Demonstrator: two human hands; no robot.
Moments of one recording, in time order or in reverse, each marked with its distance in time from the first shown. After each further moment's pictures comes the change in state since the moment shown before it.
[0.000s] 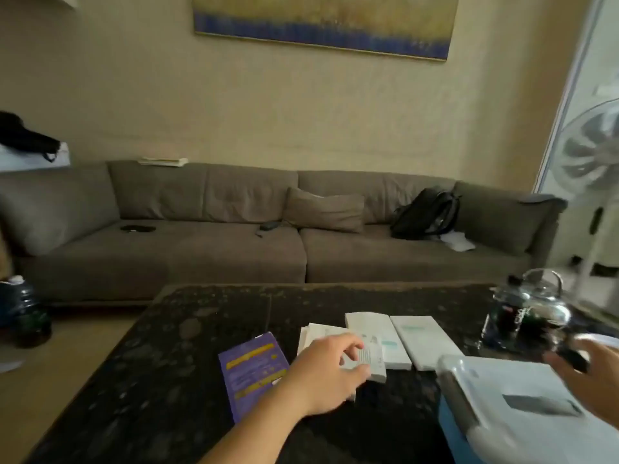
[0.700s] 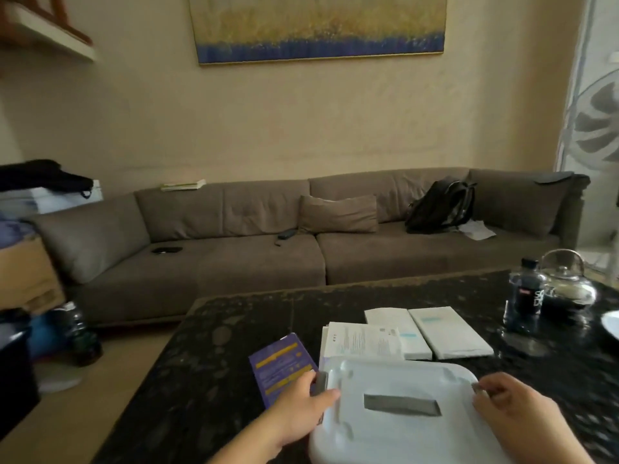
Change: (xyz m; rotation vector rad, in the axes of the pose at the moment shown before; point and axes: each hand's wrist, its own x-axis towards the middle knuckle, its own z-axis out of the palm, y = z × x) left_hand -0.058 -0.039 0.003 -0.298 -0.001 -0.499; right_hand -0.156 -0.121 -0.018 0.333 -0.303 0.085
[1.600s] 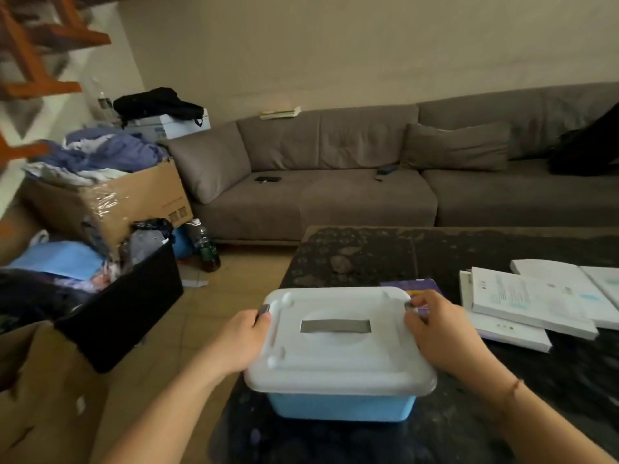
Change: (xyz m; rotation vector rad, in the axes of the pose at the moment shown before) left_hand -0.093 -0.151 -0.227 0.308 0.460 -0.215; right_hand -0.045 -0.196 0.233 -0.005 -0.342 -0.362
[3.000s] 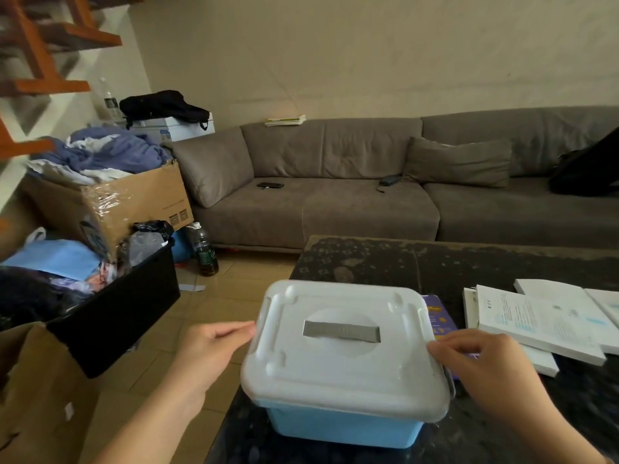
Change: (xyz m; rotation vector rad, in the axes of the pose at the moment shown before) left_hand -0.030 -0.012 -0.027 -0.656 0.164 -0.083; right_hand -0.043 -0.008 -0.034 0.195 0.055 -0.013
